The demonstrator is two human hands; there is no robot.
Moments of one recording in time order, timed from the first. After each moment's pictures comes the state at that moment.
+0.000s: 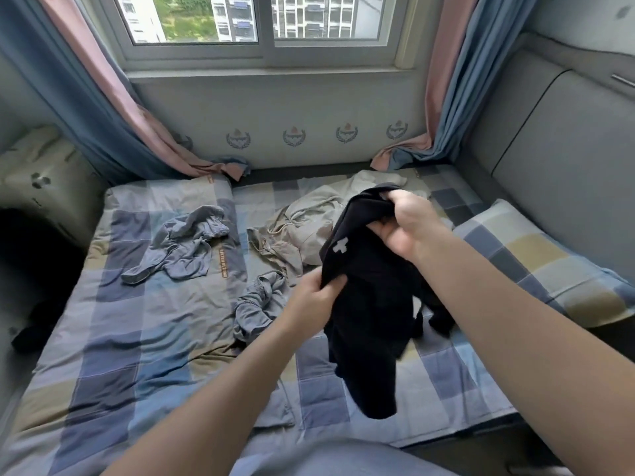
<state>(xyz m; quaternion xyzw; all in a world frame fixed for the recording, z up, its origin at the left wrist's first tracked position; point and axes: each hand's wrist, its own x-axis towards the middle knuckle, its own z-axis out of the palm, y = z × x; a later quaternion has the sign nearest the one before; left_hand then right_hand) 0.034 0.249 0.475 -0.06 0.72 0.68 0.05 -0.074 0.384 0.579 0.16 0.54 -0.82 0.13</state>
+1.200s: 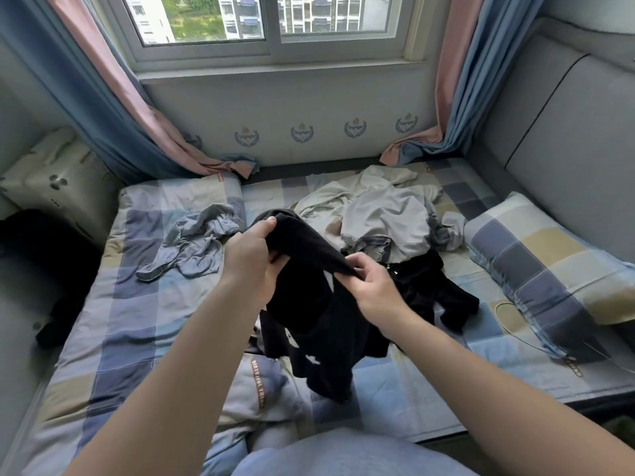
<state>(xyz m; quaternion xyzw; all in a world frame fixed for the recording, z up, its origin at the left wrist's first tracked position) 0.020 0.188 0.551 -0.33 0.42 0.84 -0.08 0.005 0.369 0.471 -0.08 0.72 -0.68 0.14</state>
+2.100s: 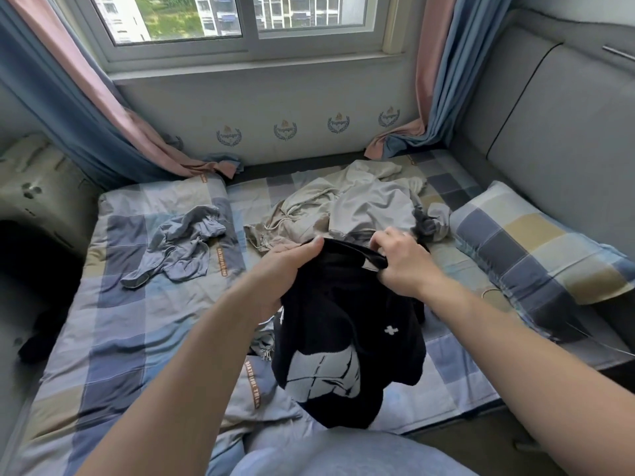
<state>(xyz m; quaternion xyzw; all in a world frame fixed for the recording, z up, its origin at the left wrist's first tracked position) 0.034 0.214 0.546 -0.13 0.61 0.76 0.20 -0.044 0.443 0.492 -0.19 0.96 -0.18 0.06</state>
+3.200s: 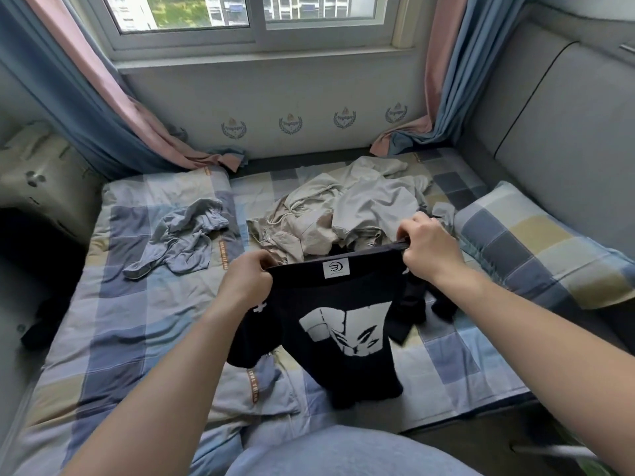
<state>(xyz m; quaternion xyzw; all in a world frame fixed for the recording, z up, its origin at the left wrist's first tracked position) 0.008 0.154 0.459 -0.19 0.92 0.35 0.05 -0.074 0.466 0.488 -0.12 0.98 -0.14 -0.02</state>
